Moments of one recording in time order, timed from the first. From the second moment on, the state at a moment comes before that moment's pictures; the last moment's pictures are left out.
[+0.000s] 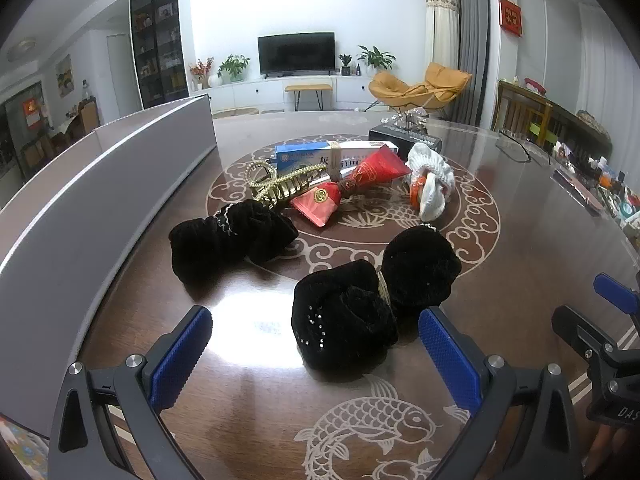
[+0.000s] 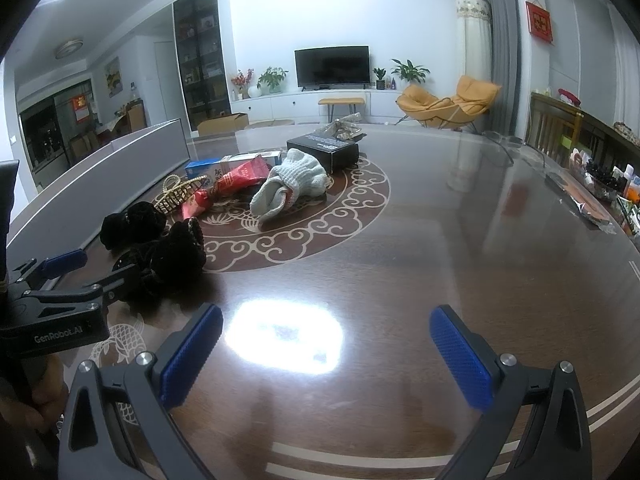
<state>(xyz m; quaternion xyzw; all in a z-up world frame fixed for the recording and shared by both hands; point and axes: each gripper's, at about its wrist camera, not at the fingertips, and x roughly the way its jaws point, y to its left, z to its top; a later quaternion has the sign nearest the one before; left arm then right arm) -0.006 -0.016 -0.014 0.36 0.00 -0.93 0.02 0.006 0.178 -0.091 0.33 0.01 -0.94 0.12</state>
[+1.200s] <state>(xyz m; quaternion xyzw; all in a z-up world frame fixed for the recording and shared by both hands) -0.008 -0.017 -0.016 0.36 0.00 -0.93 0.02 0.005 0.178 -0.092 0.33 0.01 -0.94 0.12</state>
